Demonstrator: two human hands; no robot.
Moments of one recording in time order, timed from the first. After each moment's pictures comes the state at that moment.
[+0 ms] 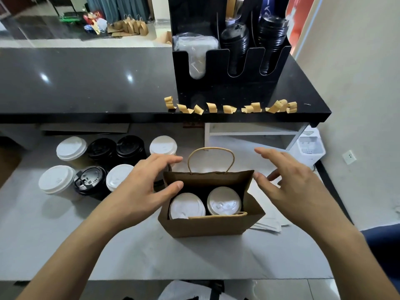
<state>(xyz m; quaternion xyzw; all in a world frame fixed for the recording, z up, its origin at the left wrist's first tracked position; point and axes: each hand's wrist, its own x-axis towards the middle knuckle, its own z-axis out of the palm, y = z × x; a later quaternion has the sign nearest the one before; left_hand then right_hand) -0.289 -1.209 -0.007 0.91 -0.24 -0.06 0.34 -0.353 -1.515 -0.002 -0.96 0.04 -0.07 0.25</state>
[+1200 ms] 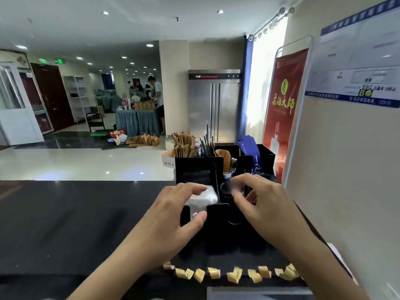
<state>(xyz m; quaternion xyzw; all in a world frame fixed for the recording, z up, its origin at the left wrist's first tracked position) -0.114 -1.288 0.175 0.88 -0.32 0.15 0.30 -0.121 -1.522 0.168 -0.92 -0.07 -0.29 0.26</state>
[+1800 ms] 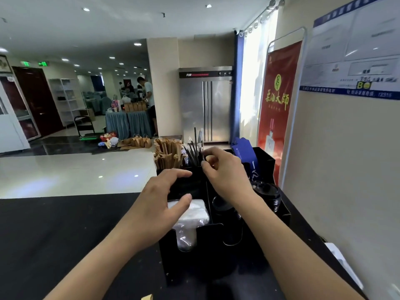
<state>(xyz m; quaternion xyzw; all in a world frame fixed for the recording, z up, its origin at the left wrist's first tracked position) -0.004 -1.321 0.177 0.88 -0.29 0.15 0.34 0.051 -1.518 0.170 -0.88 -0.04 -0.30 0.37</state>
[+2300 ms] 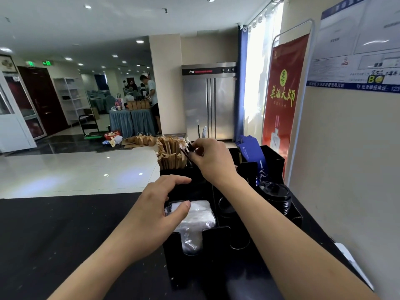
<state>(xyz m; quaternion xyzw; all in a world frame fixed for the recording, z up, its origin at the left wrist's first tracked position) 0.000 -1.310 0.171 0.88 -0.29 0.13 0.35 0.107 -1.489 0.184 -0.89 -0.06 -0.30 0.34</state>
